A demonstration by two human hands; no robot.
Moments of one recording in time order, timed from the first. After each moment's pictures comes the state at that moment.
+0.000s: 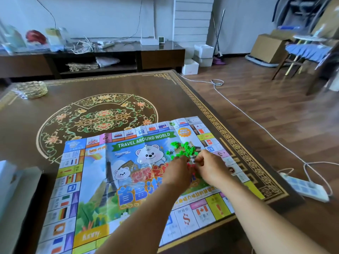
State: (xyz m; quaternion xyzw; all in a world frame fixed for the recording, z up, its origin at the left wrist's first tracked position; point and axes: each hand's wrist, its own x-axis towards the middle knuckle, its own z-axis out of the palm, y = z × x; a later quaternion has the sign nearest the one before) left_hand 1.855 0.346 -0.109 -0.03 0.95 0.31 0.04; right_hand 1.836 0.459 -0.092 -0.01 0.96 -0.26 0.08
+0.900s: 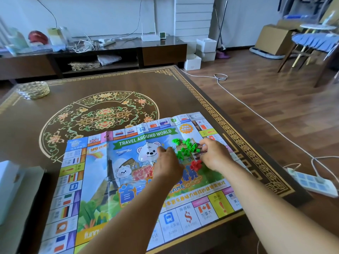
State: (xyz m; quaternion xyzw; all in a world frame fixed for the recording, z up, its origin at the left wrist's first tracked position) left_hand 1.850 0.323 -0.101 -0.12 0.95 0.28 0.05; right_hand 1.804 0.462 -0.090 0.03 0.96 -0.27 0.10
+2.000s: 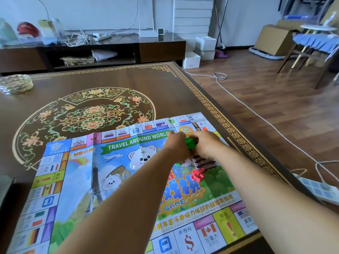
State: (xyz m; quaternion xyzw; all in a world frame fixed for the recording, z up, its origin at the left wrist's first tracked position) left_hand 1.756 0.330 -0.104 -0.03 0.95 0.28 0.11; right_hand 1.743 0.441 -0.086 -0.07 0.97 -0.19 0.14
